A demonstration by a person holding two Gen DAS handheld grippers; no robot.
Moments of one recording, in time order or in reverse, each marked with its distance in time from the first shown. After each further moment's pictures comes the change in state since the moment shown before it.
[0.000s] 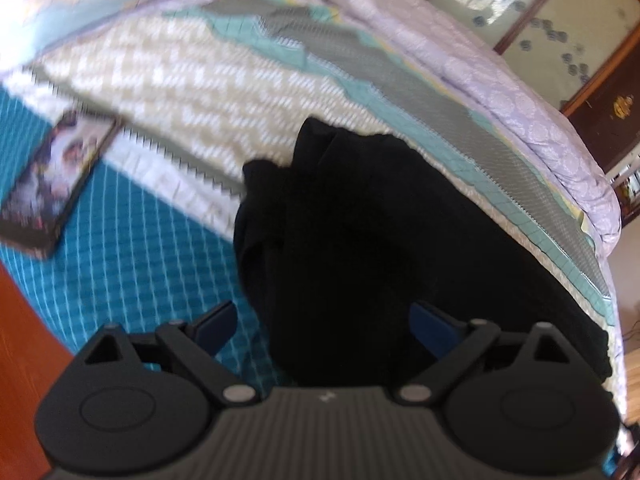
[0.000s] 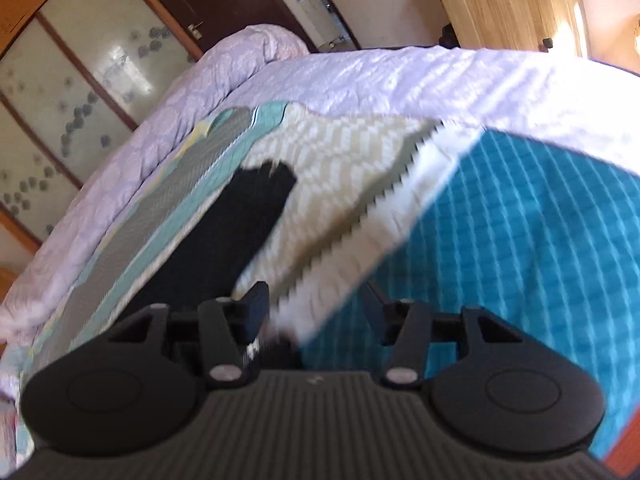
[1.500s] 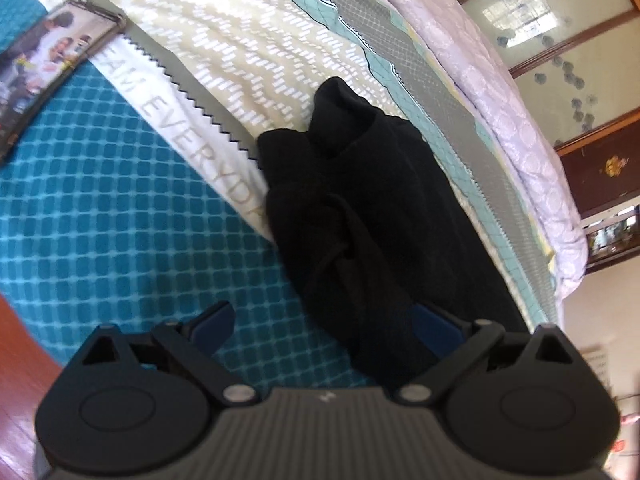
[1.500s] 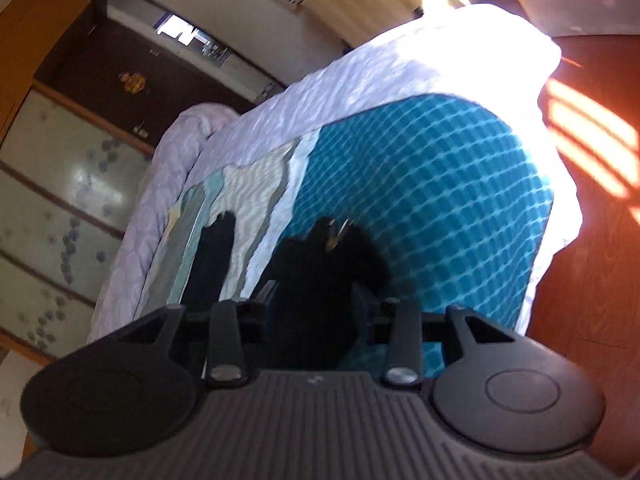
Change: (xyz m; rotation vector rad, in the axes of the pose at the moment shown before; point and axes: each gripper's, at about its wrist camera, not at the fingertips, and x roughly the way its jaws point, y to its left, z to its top) left arm 0.038 0.033 0.006 -0.229 0.068 -0.161; right arm -0.109 -0.060 -0.058 0.406 -0.115 0.013
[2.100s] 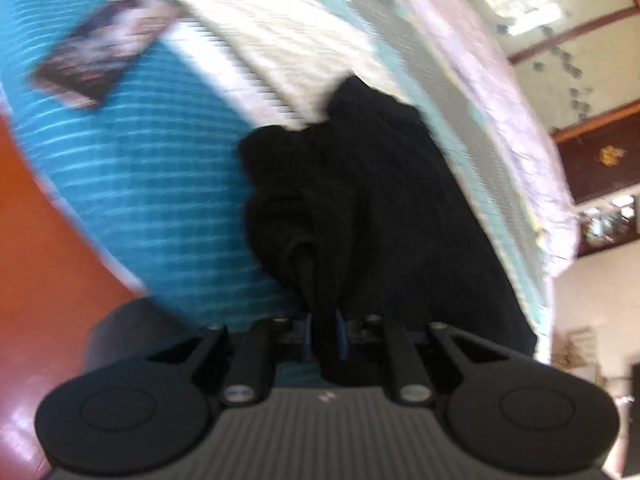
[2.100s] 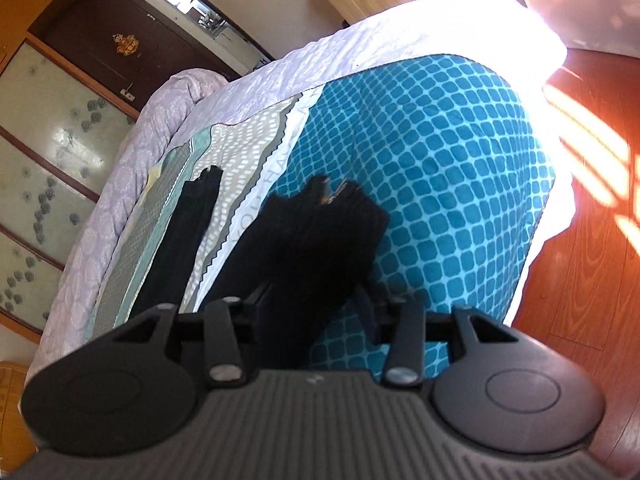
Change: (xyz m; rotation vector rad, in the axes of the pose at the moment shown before) left arm -0.079 0.031 -0.045 -0.017 0.054 0.036; right arm 0.021 0.005 -0.023 -0.078 0.017 -0.101
